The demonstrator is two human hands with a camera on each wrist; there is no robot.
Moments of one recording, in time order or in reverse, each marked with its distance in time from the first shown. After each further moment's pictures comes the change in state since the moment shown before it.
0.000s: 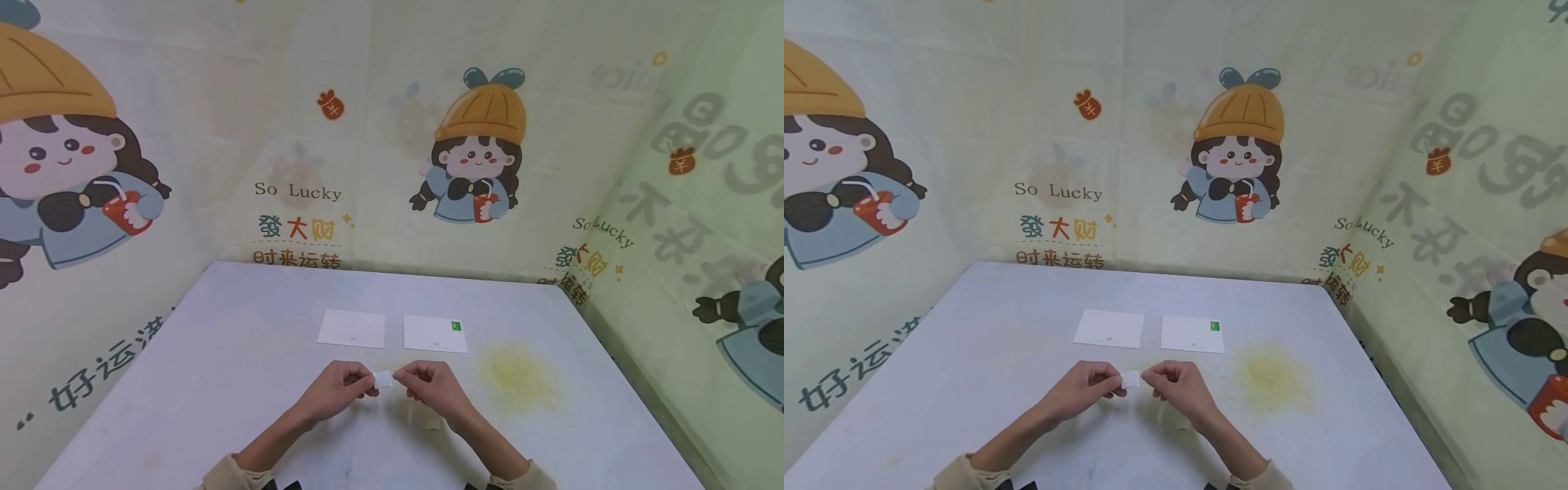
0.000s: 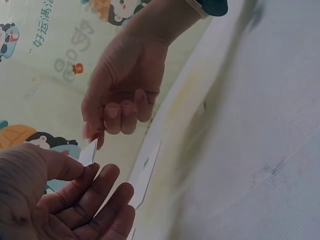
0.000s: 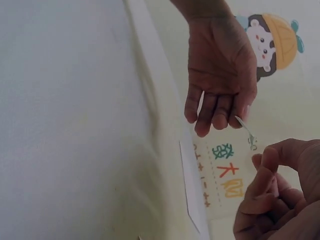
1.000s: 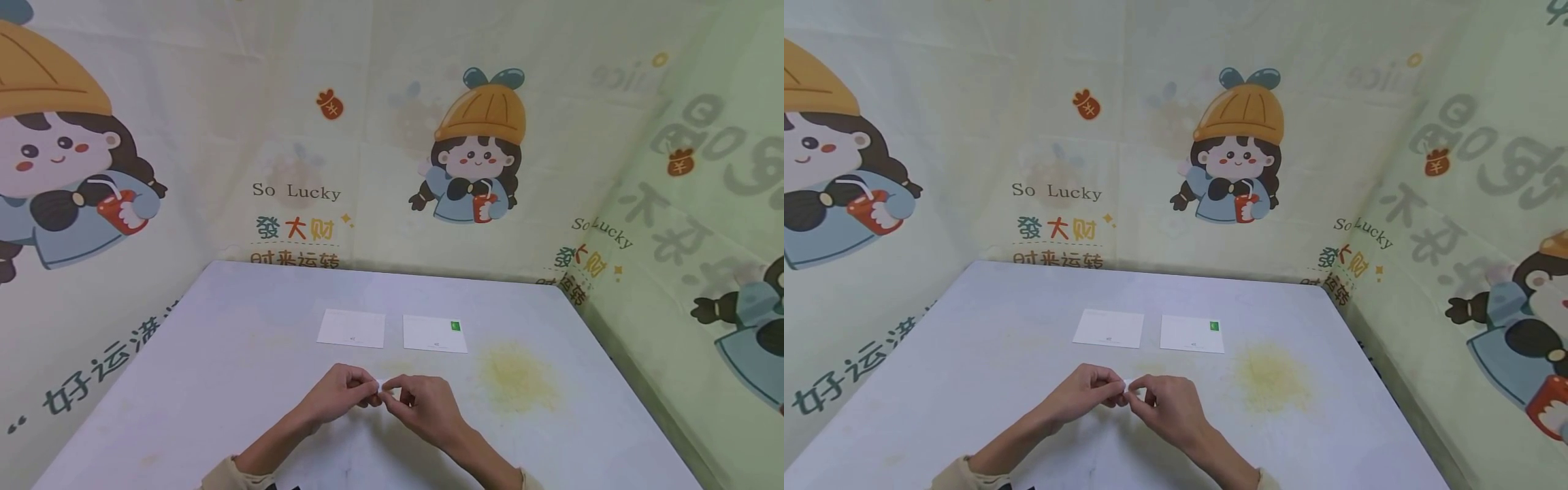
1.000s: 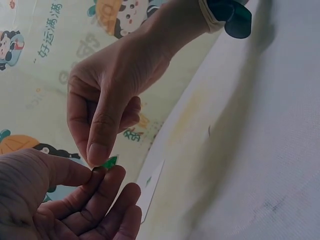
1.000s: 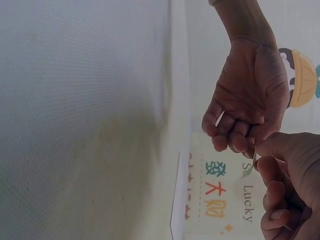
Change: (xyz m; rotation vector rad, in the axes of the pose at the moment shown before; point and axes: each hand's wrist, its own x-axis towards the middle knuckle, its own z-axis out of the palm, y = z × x) left_hand -0.002 0.007 0.002 -0.093 -0.055 -0.019; right_hand -0.019 -0.011 0.024 -0.649 0.170 -0.654
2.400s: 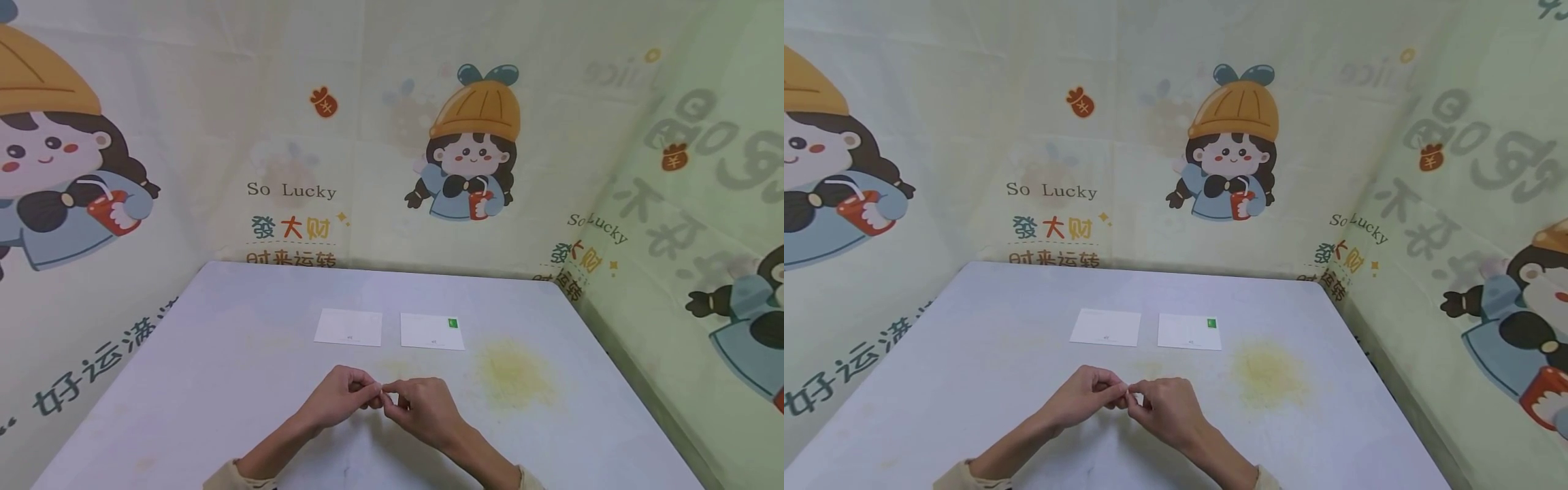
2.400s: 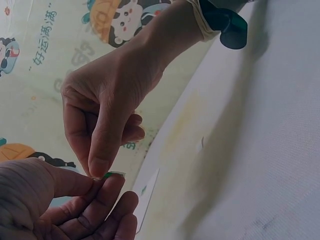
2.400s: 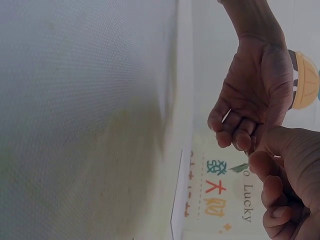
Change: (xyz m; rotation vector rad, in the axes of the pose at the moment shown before) left_hand 0.002 -0.002 0.010 0.020 0.016 0.031; right_hand -0.001 0.006 0.002 -0.142 0.015 -0.179
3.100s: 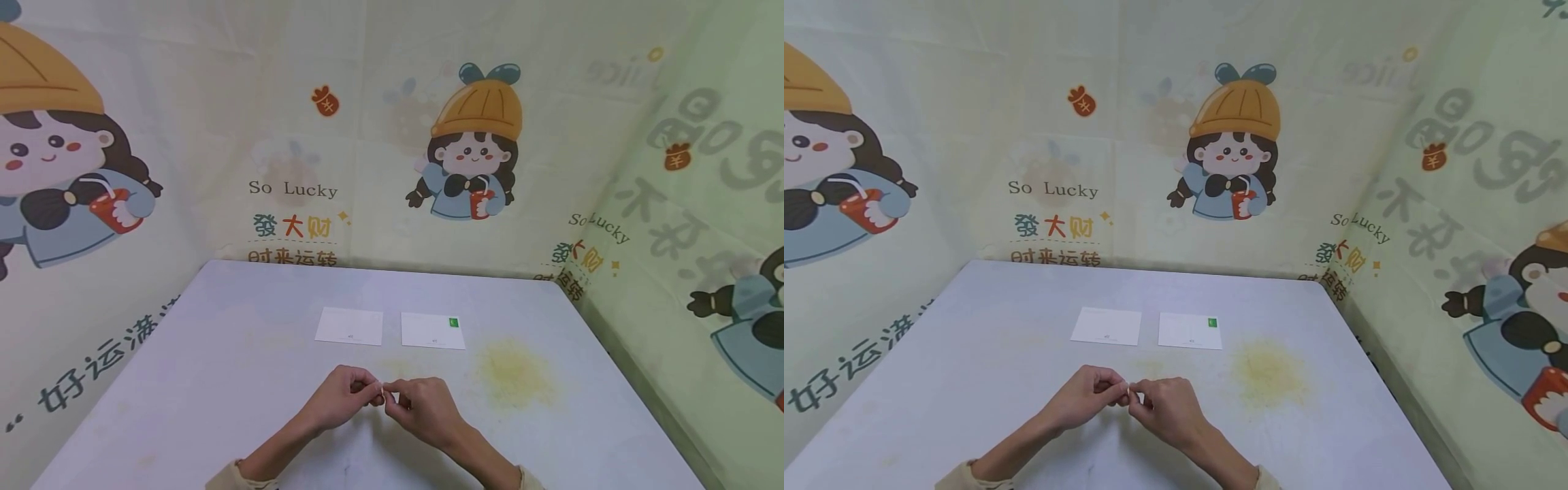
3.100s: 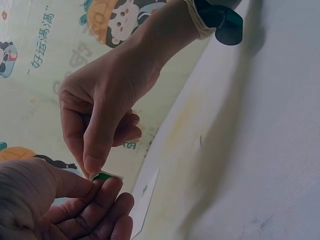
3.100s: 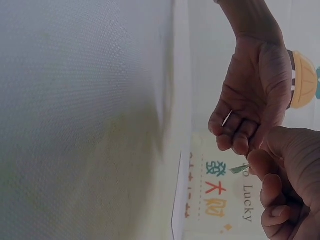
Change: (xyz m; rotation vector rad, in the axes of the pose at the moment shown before) left_hand -0.002 0.004 0.002 0.073 0.013 0.038; right_hand -0.002 -0.001 0.000 0.026 0.005 0.043
